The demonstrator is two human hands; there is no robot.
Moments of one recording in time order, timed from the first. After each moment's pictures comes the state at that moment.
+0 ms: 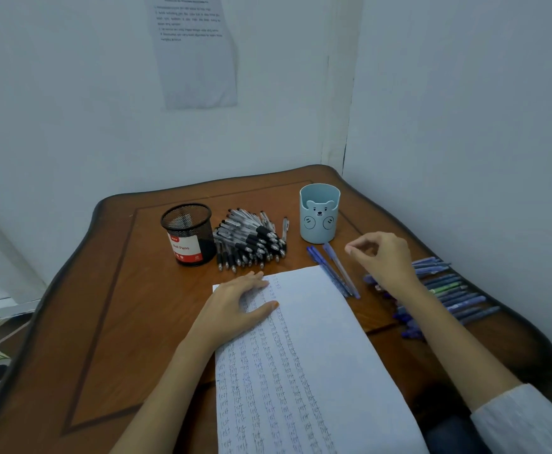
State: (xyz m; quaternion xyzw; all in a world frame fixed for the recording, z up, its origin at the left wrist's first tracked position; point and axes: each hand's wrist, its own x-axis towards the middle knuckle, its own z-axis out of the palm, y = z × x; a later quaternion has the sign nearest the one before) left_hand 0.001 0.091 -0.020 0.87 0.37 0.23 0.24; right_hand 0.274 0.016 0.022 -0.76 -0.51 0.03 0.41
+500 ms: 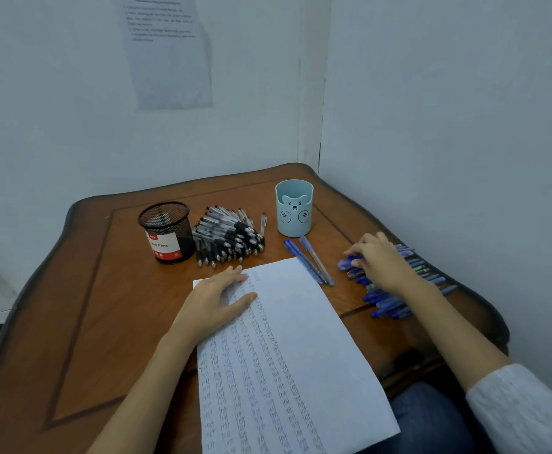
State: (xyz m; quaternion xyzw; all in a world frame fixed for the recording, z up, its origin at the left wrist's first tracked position) left_hand 0.000 0.084 -0.019 0.88 0.37 0.21 0.23; right_hand 0.306 -0.020 0.020 -0.79 -0.61 0.00 0.11
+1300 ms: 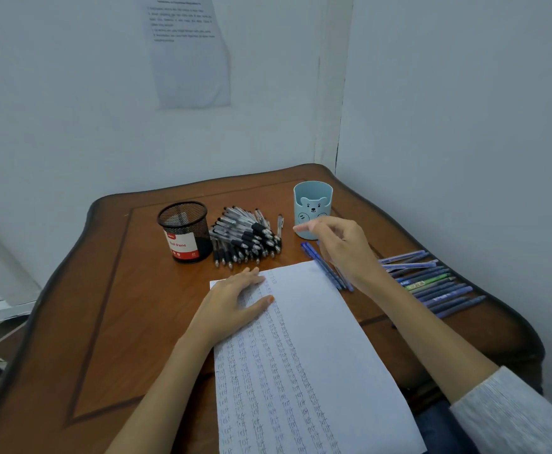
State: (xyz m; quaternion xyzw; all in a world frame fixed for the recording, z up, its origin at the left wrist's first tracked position) left_hand -0.001 0.085 -0.017 0.88 0.37 0.20 0.23; right_hand 0.211 0.010 0.058 -0.60 -0.57 0.19 0.53
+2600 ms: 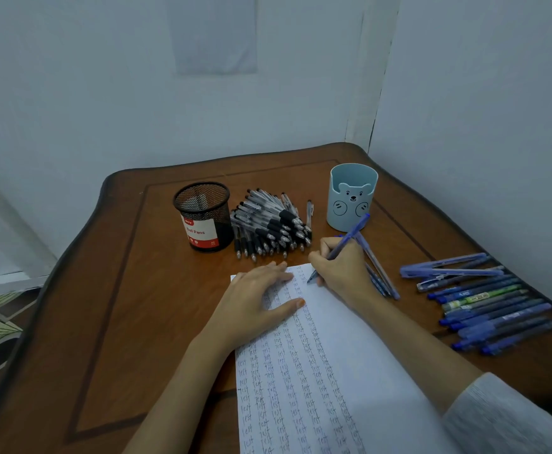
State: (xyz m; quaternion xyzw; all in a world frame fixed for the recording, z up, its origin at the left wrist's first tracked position) left_hand 0.000 0.092 -0.017 0.89 0.36 0.20 0.21; right_hand 0.182 0.073 -0.014 -0.63 -0.47 0.25 0.56
